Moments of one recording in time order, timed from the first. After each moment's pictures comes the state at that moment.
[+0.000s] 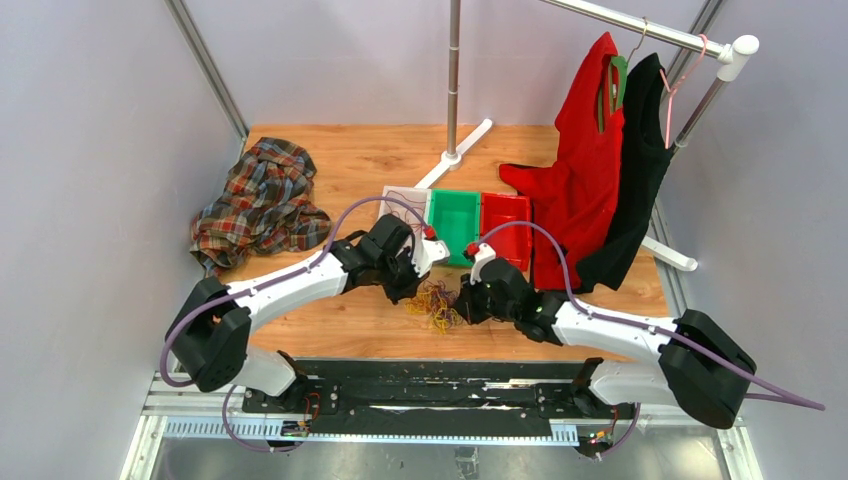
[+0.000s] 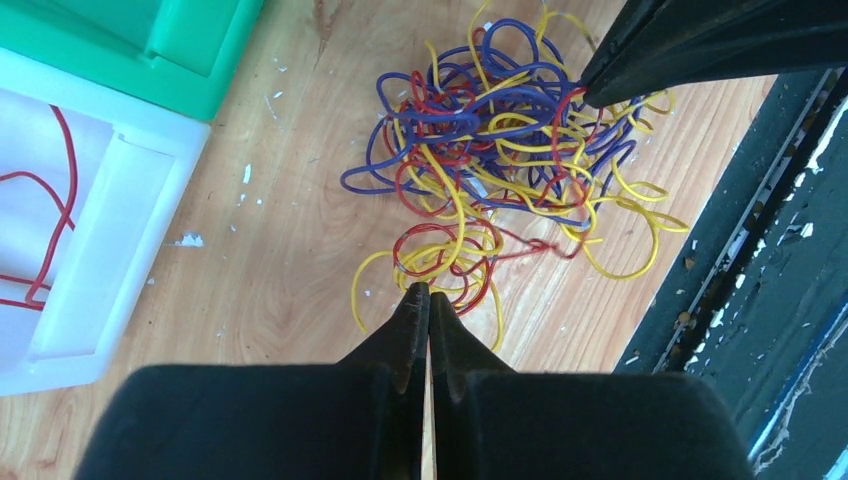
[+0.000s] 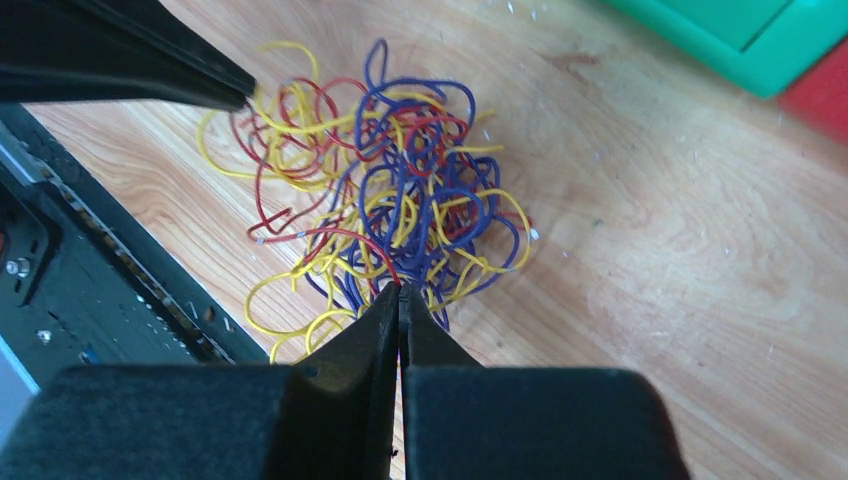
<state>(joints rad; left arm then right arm) -0.75 1.41 0.88 -0.42 0.31 0.29 0.90 1.20 0.50 0.07 -0.02 0.45</state>
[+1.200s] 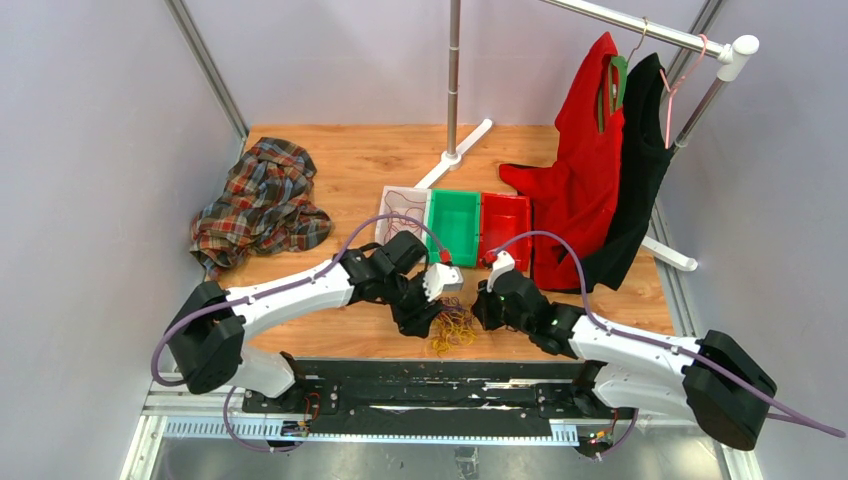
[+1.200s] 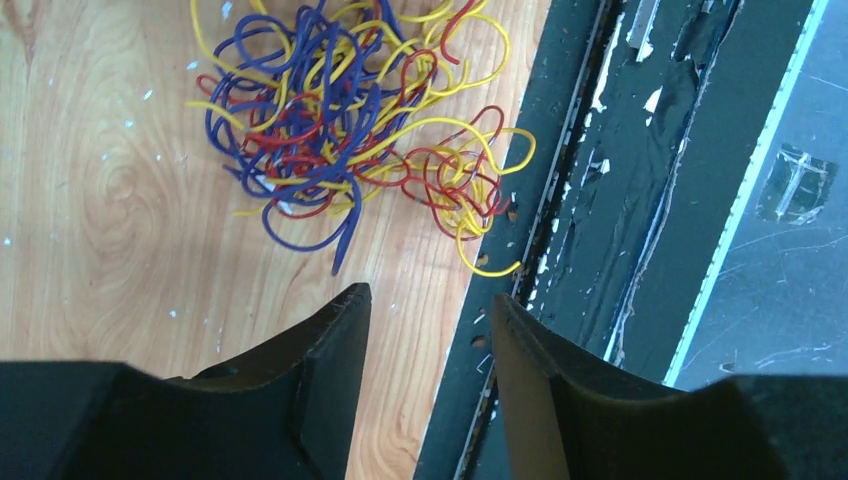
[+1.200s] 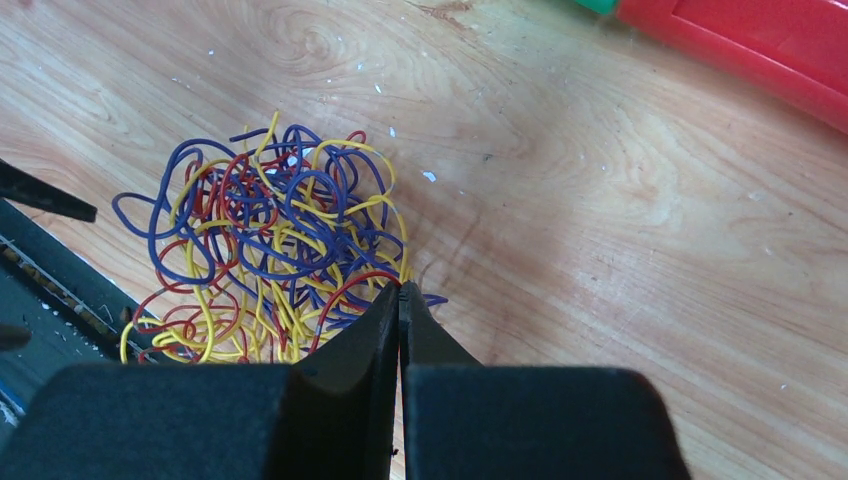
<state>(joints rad) -0.88 1.39 0.90 -0.56 0.46 0.22 0.90 1.05 0.38 0.01 0.12 0.44</state>
